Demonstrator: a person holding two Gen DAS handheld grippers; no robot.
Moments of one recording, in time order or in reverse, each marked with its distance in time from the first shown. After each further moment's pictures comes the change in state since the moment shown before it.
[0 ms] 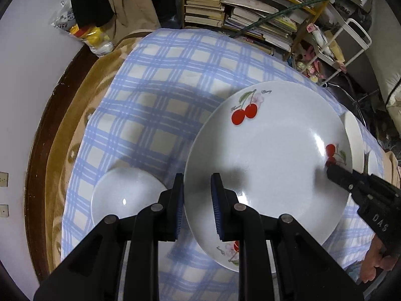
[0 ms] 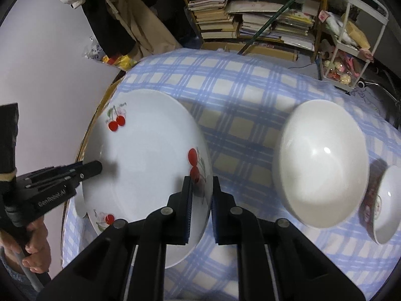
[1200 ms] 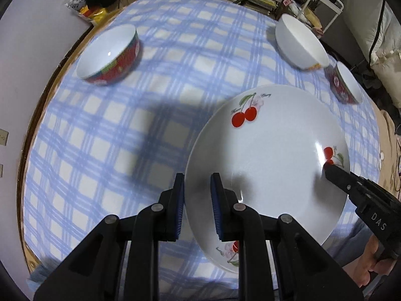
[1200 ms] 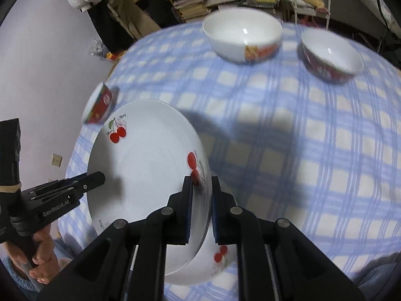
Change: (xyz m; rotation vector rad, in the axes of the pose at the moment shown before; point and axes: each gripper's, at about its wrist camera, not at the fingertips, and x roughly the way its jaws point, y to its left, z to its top) left arm -0.033 -0.069 -0.221 -0.010 0.000 0.012; right arm -0.072 -0.061 -0.222 0.092 -0.030 0.039
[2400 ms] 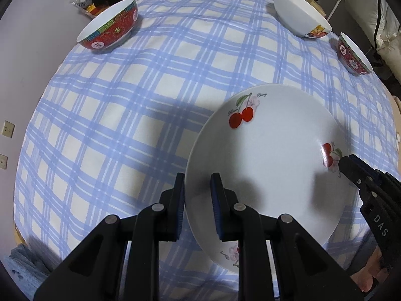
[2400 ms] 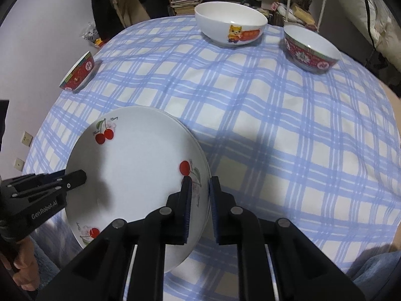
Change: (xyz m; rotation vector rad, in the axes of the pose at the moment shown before) left arm 0.030 -0.021 -0.055 0.007 -0.026 0.080; right arm 0.014 -0.006 -0.052 -0.107 -0.068 -0.179
